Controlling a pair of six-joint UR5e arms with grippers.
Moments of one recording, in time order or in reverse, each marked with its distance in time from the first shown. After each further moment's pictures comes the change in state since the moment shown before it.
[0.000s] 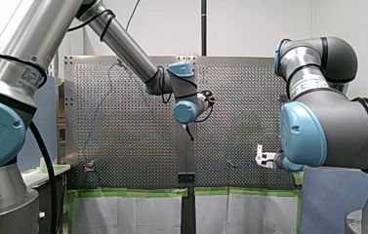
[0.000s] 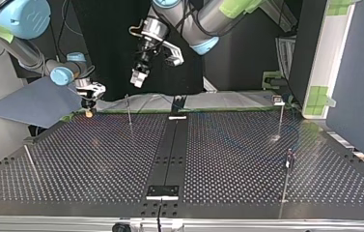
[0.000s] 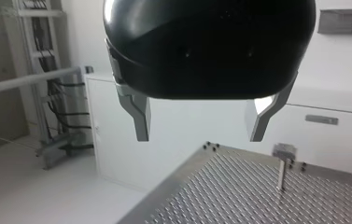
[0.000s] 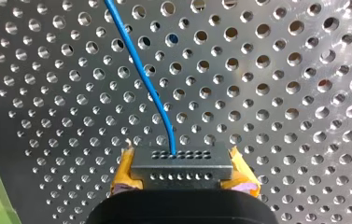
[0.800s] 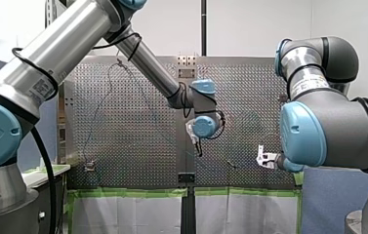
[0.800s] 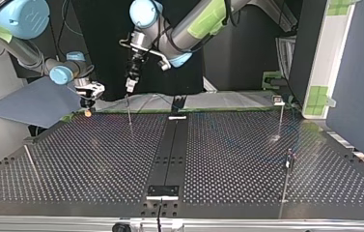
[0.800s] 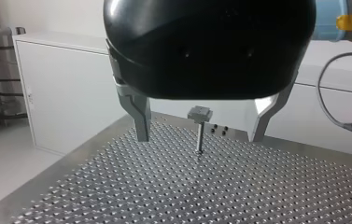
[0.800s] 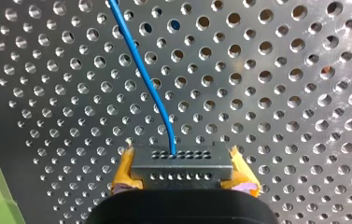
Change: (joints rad) left arm -0.032 -0.236 0.237 -0.162 -0.090 0.037; right arm -0.006 0.000 0.009 -0.012 0.003 -0.002
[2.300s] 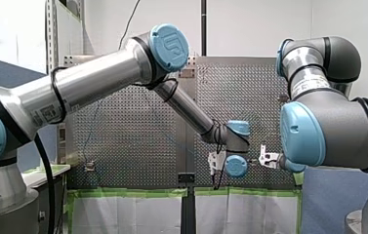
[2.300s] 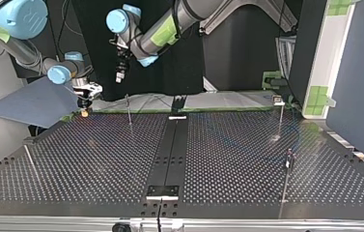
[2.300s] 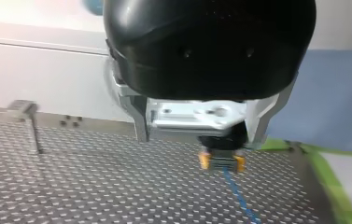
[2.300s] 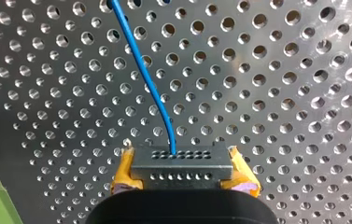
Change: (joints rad) left arm -0.098 -0.433 0.433 -0.172 -0.133 0.174; right arm -0.015 0.000 0.000 -0.014 0.012 0.003
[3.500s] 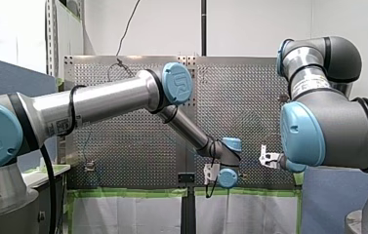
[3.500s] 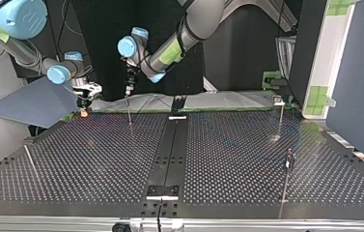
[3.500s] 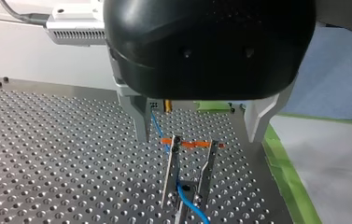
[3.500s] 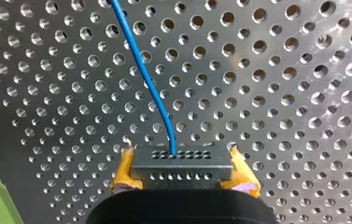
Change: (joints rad) left arm 0.104 -0.209 0.233 -0.116 0.104 0.055; right arm -0.004 0.000 0.001 0.000 0.000 0.001
